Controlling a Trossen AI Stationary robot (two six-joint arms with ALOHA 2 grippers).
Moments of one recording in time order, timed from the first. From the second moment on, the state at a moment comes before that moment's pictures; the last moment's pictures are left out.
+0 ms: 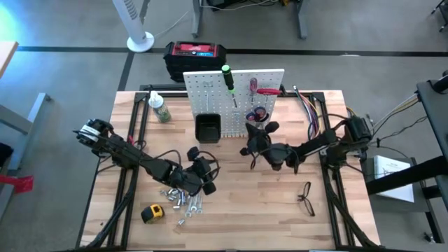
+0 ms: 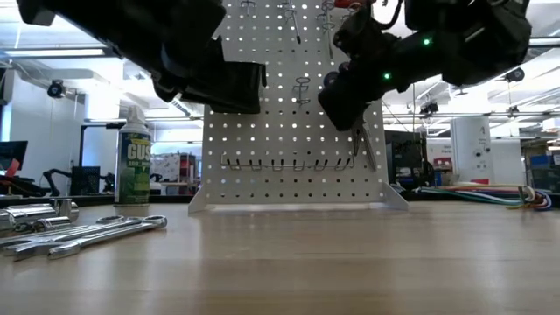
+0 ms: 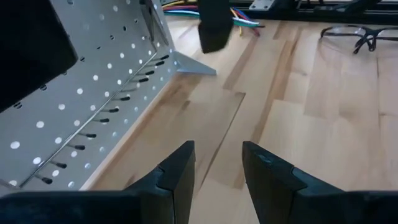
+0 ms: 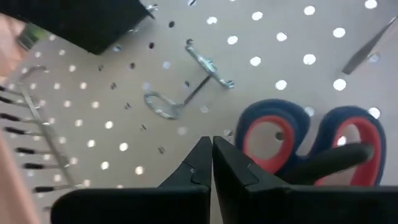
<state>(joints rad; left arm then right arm) -0.42 1.59 0.81 0.13 -0.81 -0.40 0.15 1.73 0.63 1.14 1.10 -0.79</state>
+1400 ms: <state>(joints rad) -0.44 1.58 0.74 0.12 -0.83 -0.54 0.40 1.29 0.52 0.90 1.09 -0.68</state>
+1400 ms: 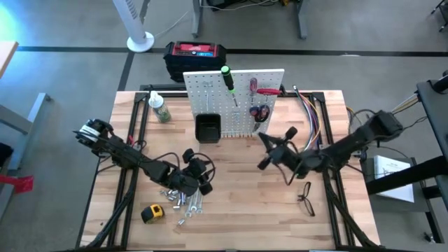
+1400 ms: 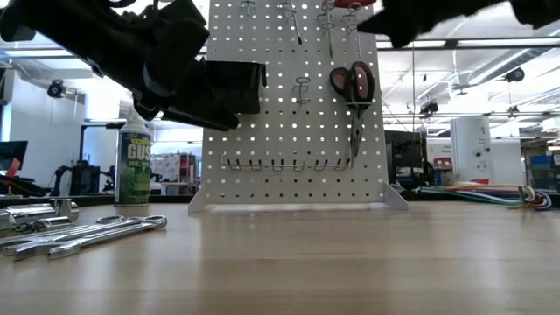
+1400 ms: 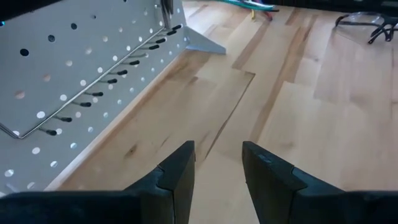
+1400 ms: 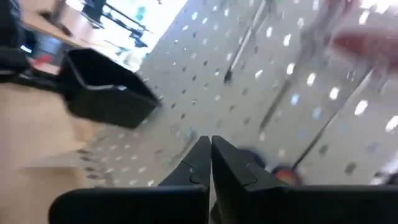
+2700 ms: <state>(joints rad) -0.32 1.56 0.85 0.11 -0.64 -0.51 0.23 1.08 0.23 0.64 0.31 -0.10</state>
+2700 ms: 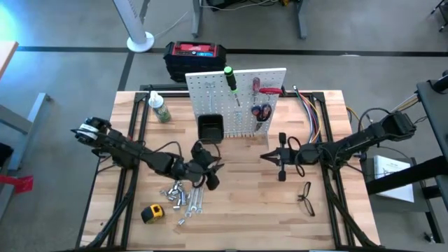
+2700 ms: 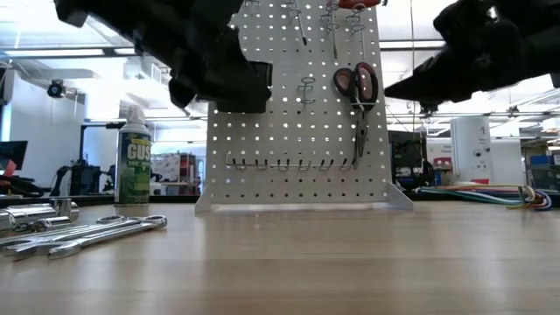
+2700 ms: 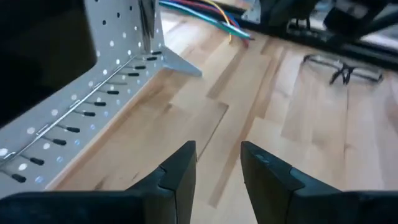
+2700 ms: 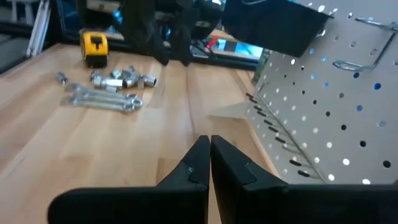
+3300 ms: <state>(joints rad) -0.35 1.57 0.93 -0.26 -0.61 -0.55 0.23 1.43 0.41 0.65 0.32 0.17</state>
